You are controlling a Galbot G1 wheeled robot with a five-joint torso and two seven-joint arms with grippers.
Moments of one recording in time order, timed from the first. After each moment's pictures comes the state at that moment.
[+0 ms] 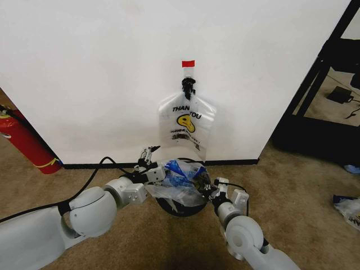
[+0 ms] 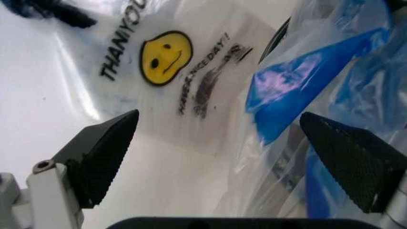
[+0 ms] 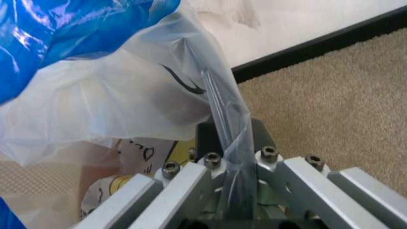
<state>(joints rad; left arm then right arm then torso) 0.53 -0.47 0.49 -2.23 -0.06 0.54 -0.06 -1.20 1.13 0.03 1.98 0.94 -0.25 0.55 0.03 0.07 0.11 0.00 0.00</state>
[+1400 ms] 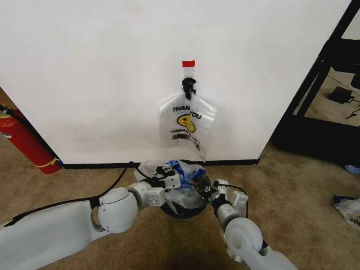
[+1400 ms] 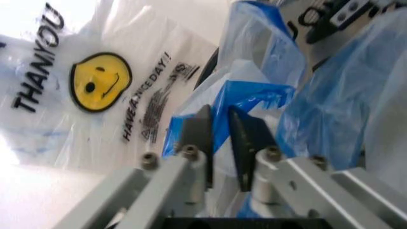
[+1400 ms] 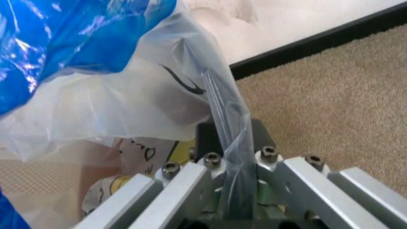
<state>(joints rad) 0.36 -0.59 0.74 -2.13 -0.09 0.54 -0.06 -1.21 1.14 0.02 1.99 0.92 -0.25 0.56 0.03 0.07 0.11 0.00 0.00</state>
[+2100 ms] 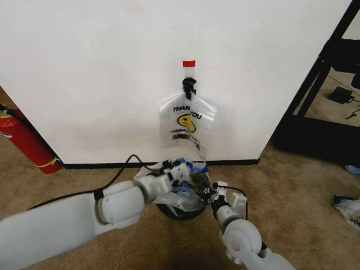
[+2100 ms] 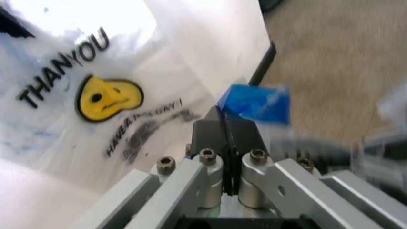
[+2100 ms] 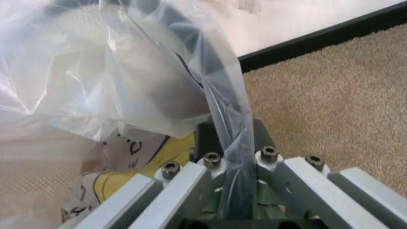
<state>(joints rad) 0.19 -0.71 0.71 -2.19 -0.75 0.65 -0.34 -1.22 1.14 0.01 1.98 0.88 -0.25 0.55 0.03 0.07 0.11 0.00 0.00</state>
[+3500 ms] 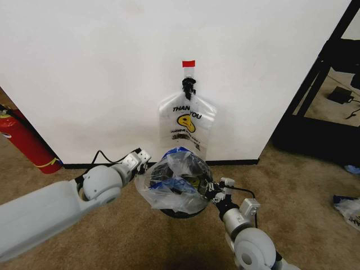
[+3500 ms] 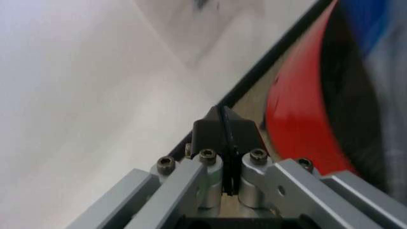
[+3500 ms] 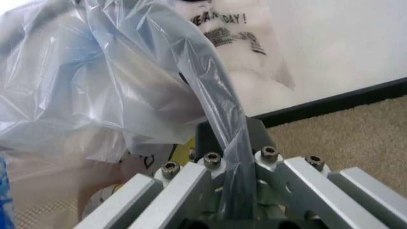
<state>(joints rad) 0.40 -0.54 0.55 -2.01 -0.80 0.59 -0.36 -1.31 1.09 0.06 2.10 0.82 -0.10 0.41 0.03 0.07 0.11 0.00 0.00</state>
